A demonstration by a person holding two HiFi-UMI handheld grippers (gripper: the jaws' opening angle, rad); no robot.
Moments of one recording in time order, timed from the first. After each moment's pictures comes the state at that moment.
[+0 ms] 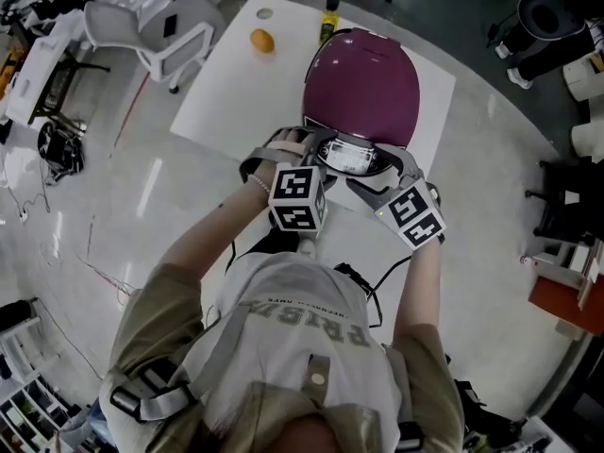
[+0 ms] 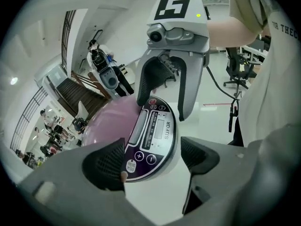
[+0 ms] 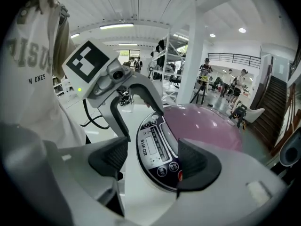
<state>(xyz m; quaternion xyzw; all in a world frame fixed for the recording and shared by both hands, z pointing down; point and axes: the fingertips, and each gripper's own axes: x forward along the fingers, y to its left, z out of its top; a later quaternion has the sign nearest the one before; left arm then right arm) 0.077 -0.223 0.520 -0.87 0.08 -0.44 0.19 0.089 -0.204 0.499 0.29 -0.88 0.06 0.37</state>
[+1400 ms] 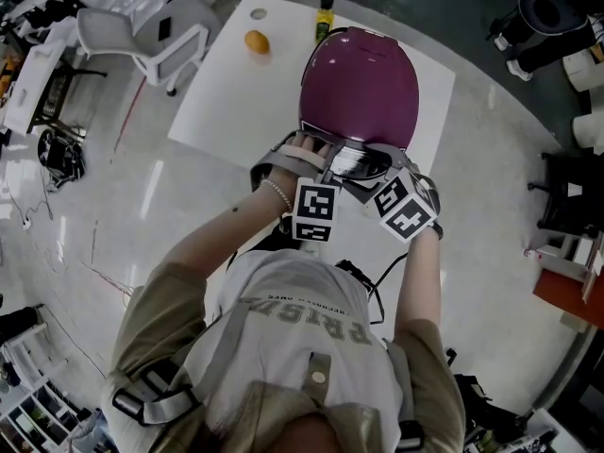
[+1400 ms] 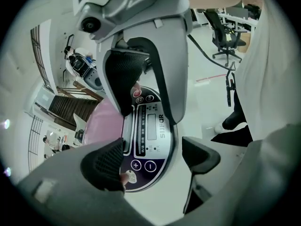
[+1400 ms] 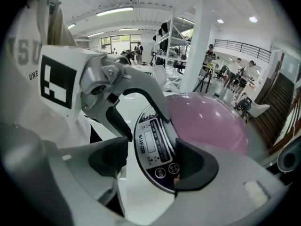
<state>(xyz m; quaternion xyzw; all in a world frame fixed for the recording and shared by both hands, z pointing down) 0.088 -0.224 0.548 -0.80 0.03 -0.52 0.31 0.085 -0.210 0.523 0.26 -0.85 0.10 0.45</state>
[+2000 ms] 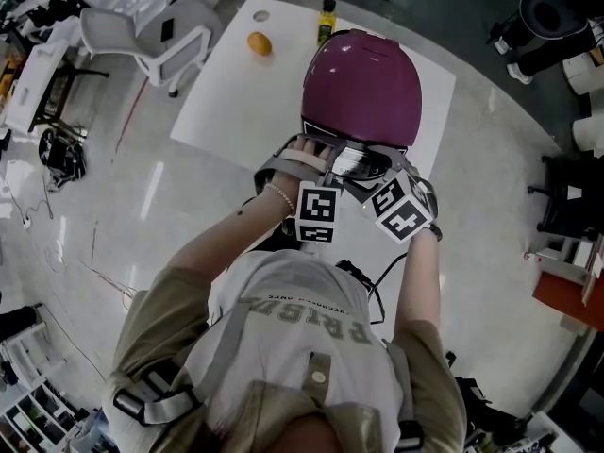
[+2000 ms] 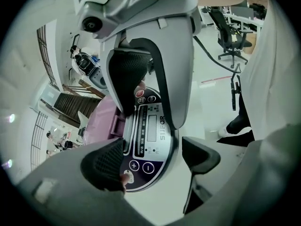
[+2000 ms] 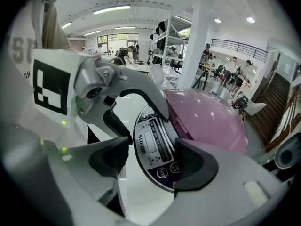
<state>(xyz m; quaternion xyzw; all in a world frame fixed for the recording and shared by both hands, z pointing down) 0.091 -0.223 0.547 -0.80 0.06 -0.51 0.30 0.085 -0.208 0.525 0.28 -0.84 0.10 0.46</state>
